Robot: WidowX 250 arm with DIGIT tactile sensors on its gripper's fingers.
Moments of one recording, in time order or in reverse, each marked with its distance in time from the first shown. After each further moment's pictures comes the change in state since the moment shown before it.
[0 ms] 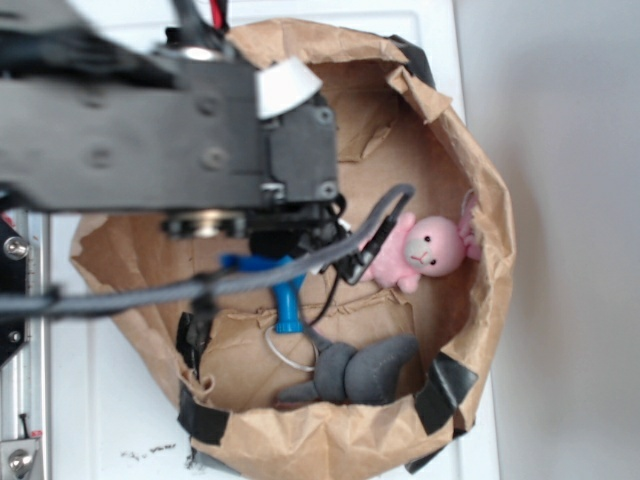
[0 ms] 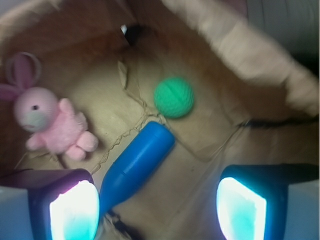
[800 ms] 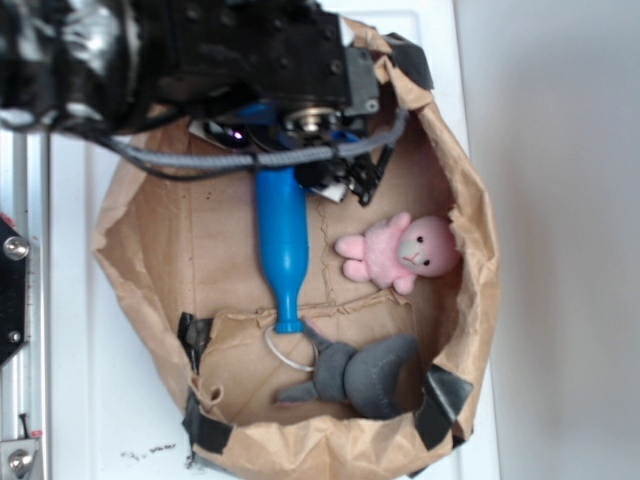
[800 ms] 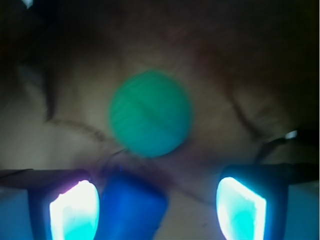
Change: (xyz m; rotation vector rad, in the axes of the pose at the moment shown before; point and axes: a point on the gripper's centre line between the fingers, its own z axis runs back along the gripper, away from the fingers) arm 0.031 0.029 -0.066 0.102 0.019 0.160
